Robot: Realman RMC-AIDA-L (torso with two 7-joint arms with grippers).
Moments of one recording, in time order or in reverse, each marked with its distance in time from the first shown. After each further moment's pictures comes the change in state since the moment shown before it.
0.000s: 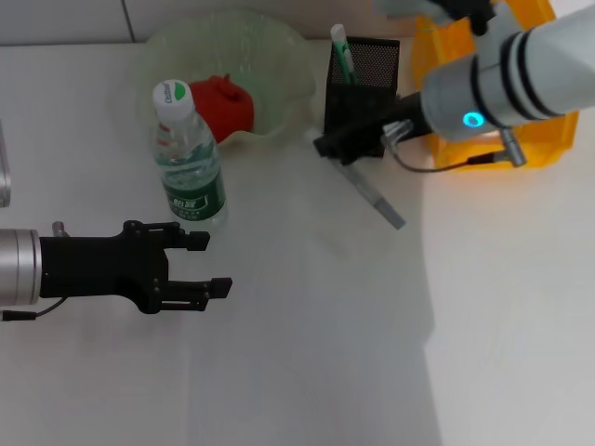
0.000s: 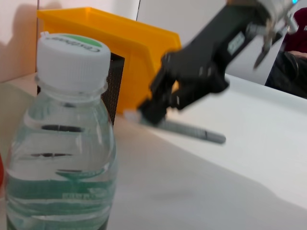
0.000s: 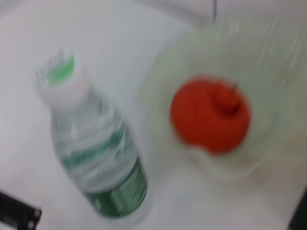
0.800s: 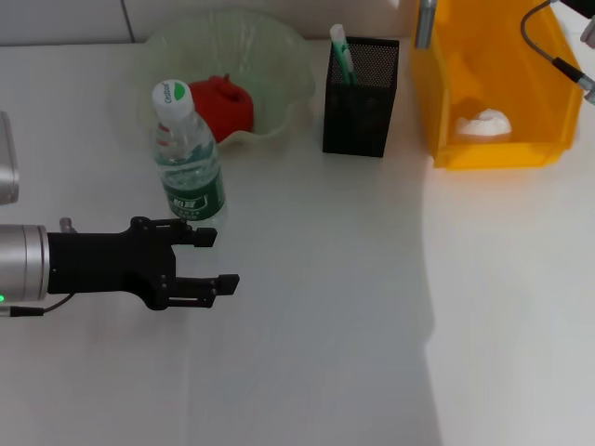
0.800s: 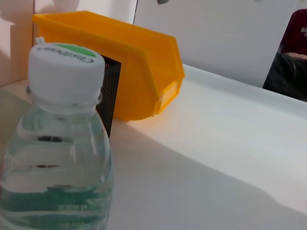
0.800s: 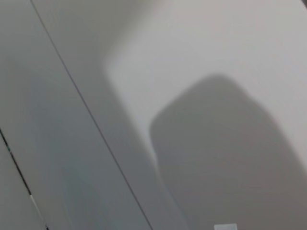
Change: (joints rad) left arm -0.011 -0.008 0.000 0.000 0.001 -0.003 0.000; right arm -0.037 -0.012 0.627 0.619 1.137 -0.068 -1.090
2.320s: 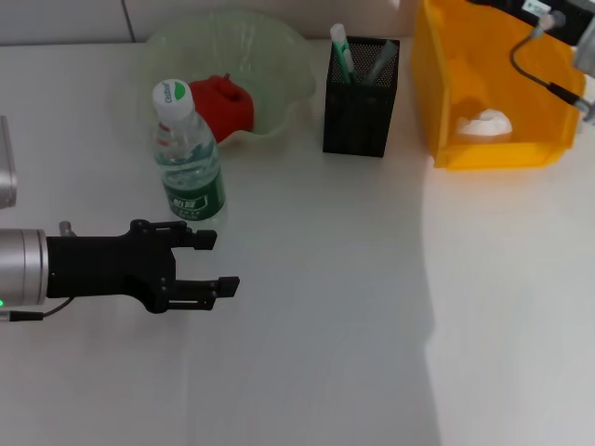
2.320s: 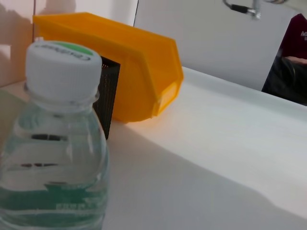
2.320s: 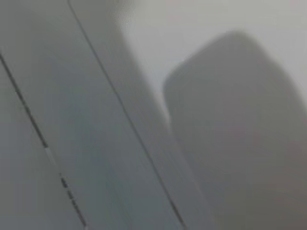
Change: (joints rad) left arm 0.010 -0.006 -0.007 0.004 -0.002 0.008 0.000; right arm -0.029 -0.022 -0.058 -0.008 -0.054 -0.036 -0.047
